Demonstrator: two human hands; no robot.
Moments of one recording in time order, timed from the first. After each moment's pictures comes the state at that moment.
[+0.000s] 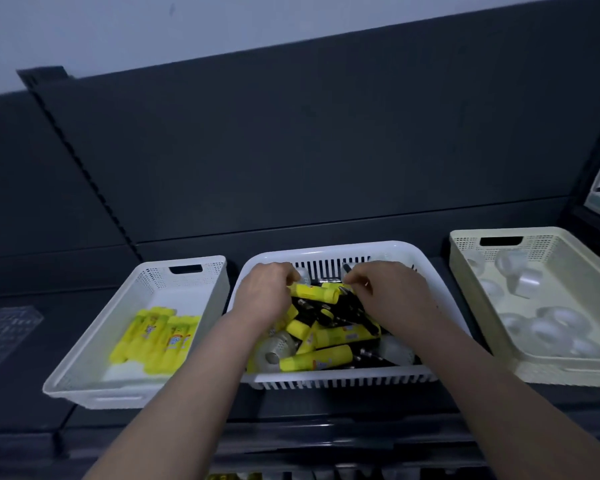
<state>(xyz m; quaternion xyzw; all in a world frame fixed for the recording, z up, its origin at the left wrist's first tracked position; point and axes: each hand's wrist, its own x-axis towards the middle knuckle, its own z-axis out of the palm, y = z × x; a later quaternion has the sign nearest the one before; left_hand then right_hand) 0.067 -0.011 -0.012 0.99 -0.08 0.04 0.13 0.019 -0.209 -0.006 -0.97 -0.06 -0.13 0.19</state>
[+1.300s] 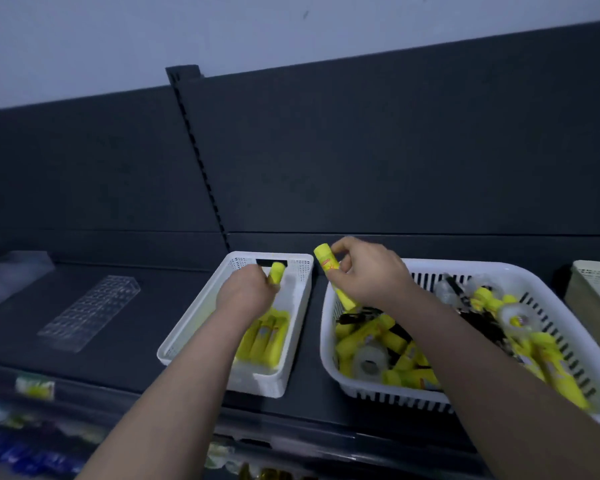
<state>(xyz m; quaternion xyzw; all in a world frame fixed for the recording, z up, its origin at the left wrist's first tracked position) 0.064 0.150 -0.003 0.97 0.17 0.04 0.15 0.065 -0.050 0.031 -0.95 -0.16 -0.07 0.26</state>
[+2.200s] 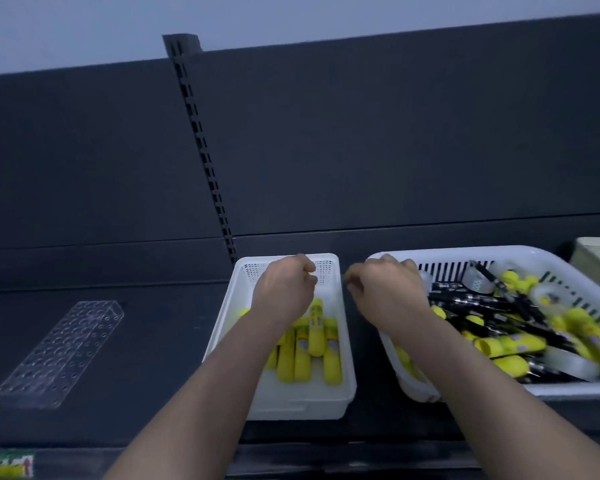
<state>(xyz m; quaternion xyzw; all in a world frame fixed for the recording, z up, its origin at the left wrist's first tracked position) 0.095 0.188 -0.009 0.96 -0.05 0.07 0.26 0.067 0.026 -0.009 -0.99 -0.06 -0.14 0.03</state>
